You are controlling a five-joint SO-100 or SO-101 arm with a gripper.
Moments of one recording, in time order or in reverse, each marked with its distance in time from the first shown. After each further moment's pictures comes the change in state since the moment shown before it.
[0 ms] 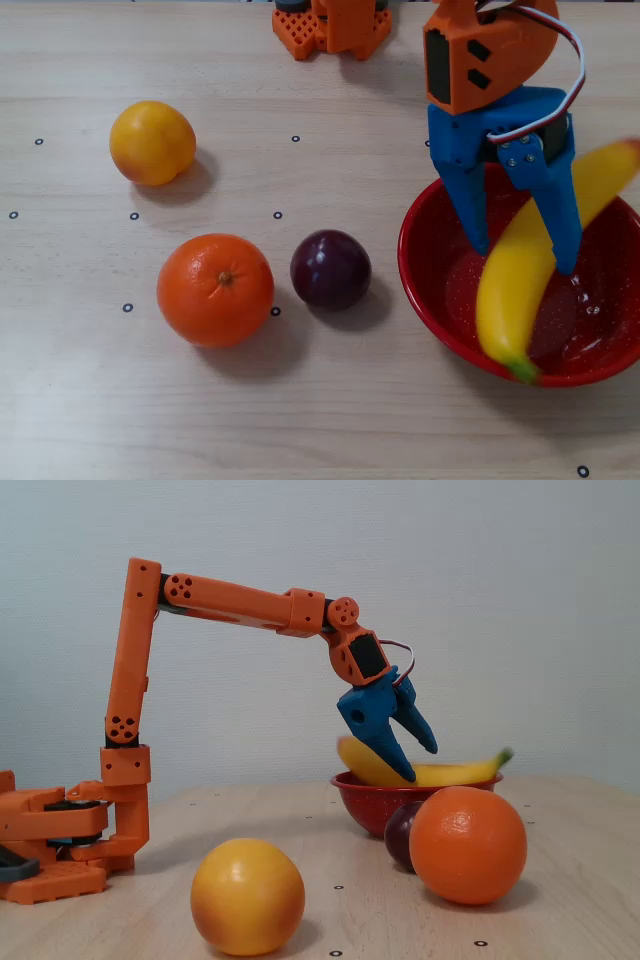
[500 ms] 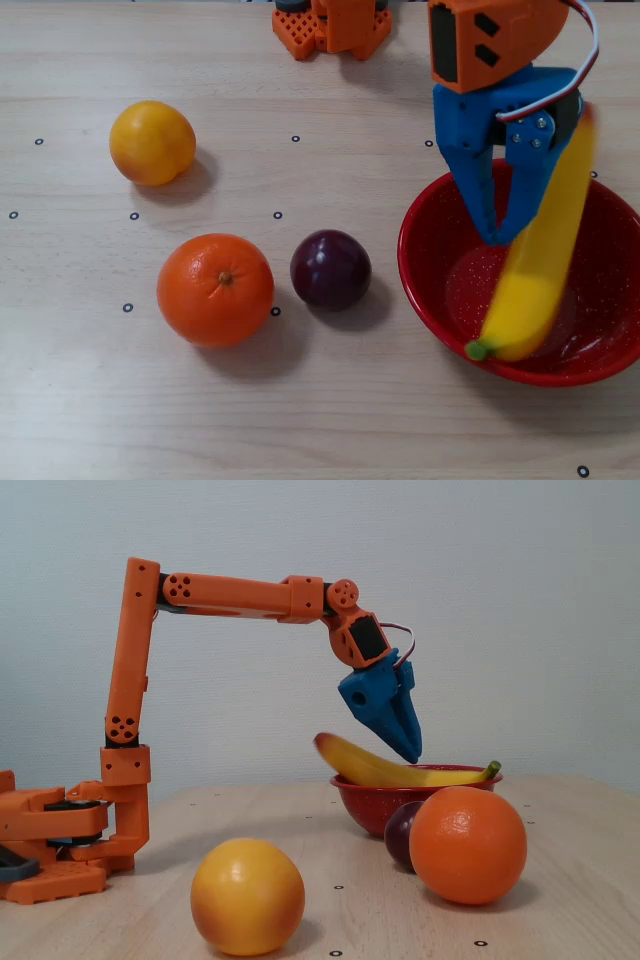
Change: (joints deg) arm 0.3 0.6 -5.6 6.1 0.0
